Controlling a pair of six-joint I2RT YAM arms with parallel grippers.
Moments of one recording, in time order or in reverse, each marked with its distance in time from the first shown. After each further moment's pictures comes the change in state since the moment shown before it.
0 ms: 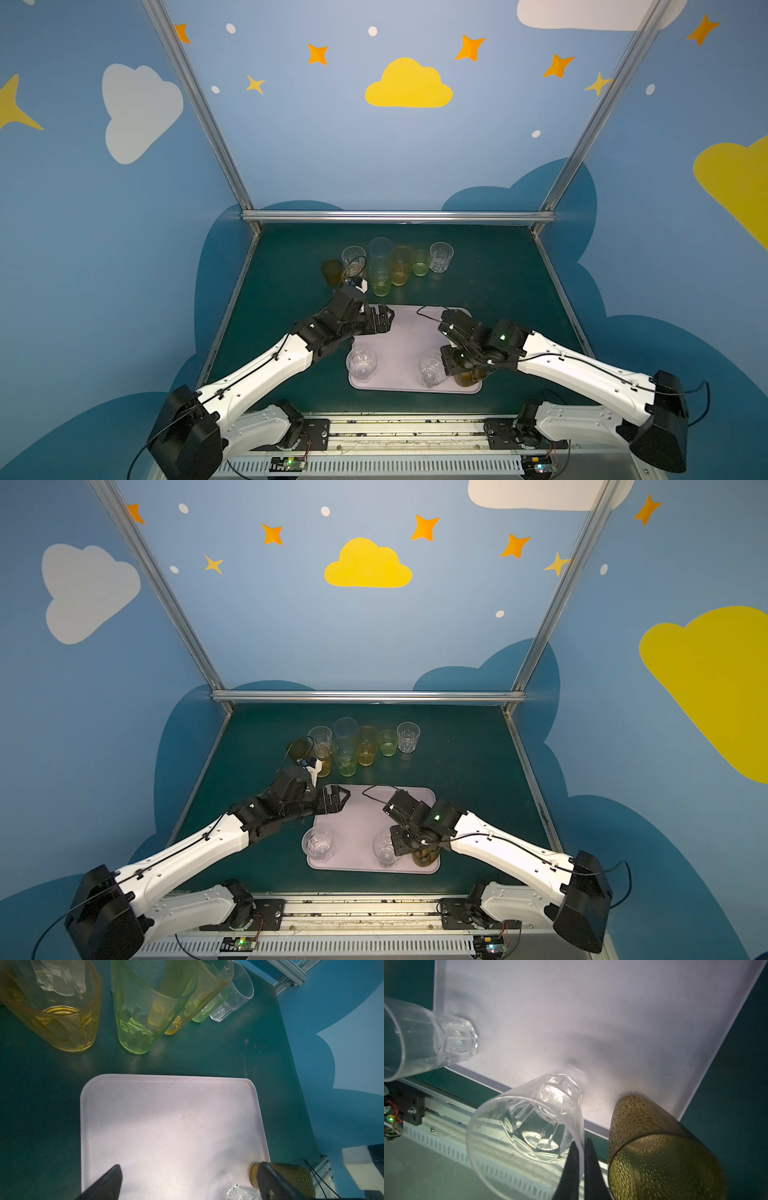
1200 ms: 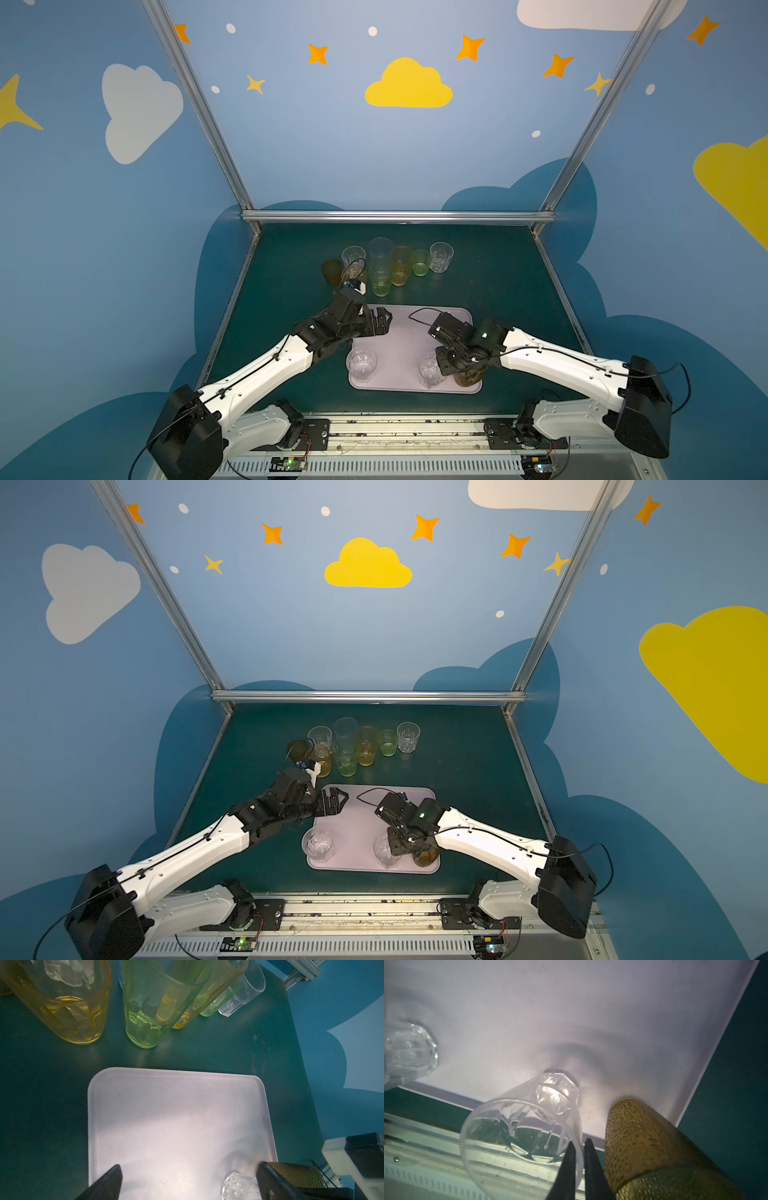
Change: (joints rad) left arm 0.010 0.000 -0.024 -0.005 -0.005 0.000; right arm 0.011 0.110 -0.003 0.021 0.050 0.050
